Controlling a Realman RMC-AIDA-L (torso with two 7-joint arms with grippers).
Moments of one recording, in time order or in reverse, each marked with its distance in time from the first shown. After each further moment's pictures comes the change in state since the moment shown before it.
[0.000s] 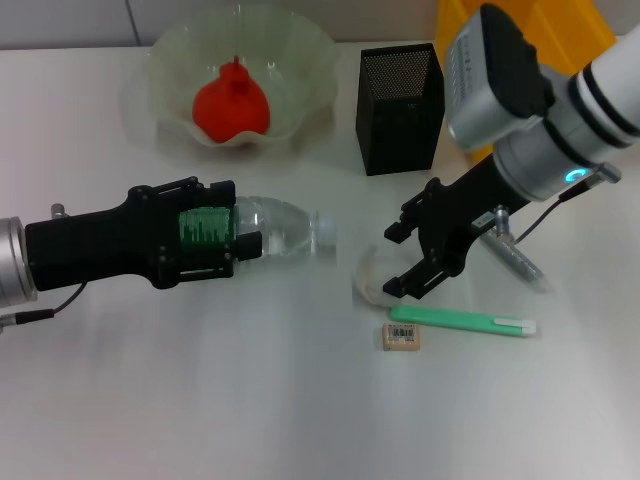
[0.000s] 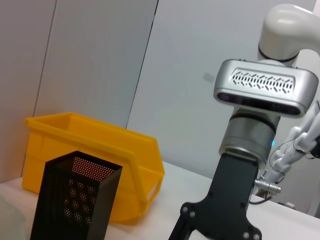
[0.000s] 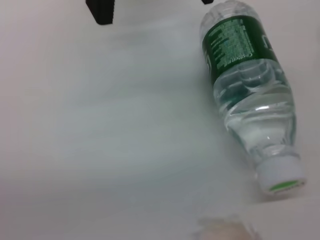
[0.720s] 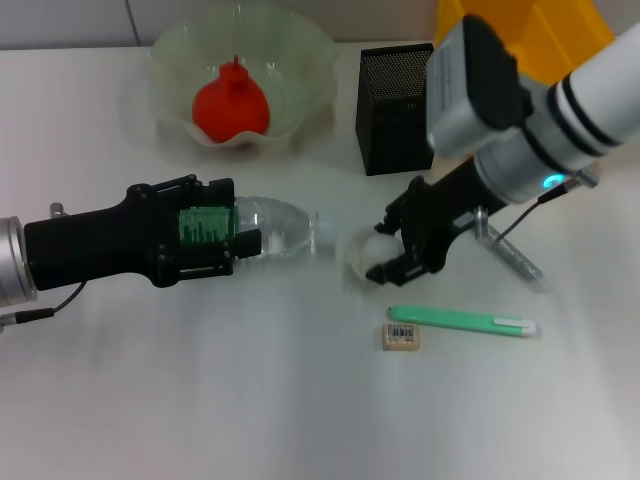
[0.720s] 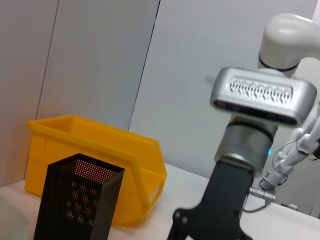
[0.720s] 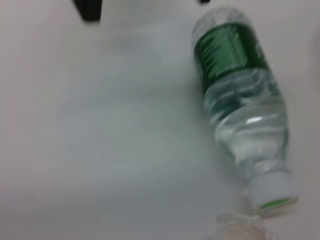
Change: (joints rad) left arm 0.002 -0.003 -0.008 0.000 0.000 -0.001 0.008; right arm -0.003 -0.003 -0.077 0.043 0.082 0.101 -0.011
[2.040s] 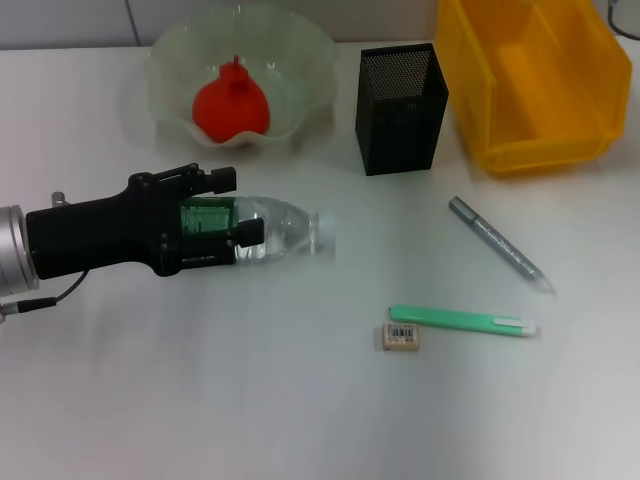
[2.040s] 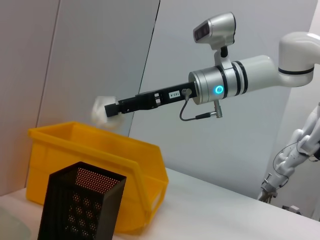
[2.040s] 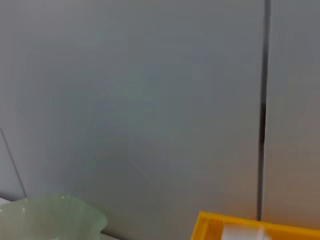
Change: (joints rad) left arm -0.012 0.001 -0.003 0.008 -0.006 -0.004 -0.006; right arm -0.115 -0.035 0.559 -0.152 0.124 0.387 0.220
